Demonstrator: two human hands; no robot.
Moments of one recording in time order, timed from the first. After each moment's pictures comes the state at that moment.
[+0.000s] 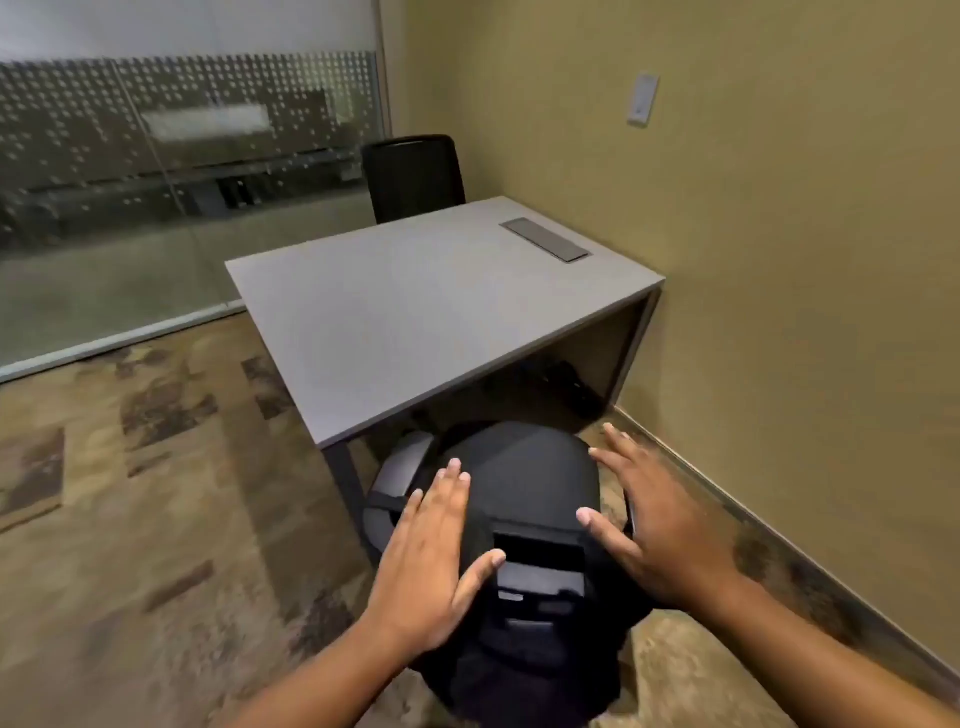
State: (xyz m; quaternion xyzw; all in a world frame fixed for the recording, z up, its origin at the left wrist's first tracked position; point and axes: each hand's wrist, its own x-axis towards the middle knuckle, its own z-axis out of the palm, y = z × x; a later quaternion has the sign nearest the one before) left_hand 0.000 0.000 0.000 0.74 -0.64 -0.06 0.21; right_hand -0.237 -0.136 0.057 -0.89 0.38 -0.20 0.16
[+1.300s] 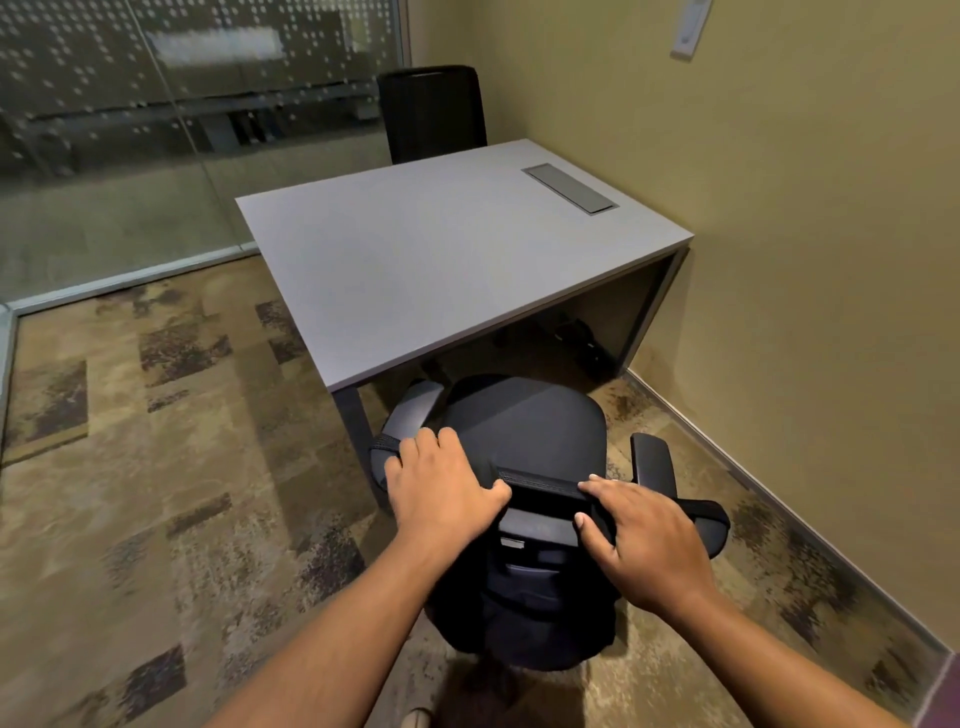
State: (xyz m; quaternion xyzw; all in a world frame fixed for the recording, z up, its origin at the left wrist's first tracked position) left_hand -0.020 -0.034 0.021 0.89 -0.44 -0.07 0.09; right_hand -0.241 -0.114 -0.008 -0.89 0.43 -0.08 0.11
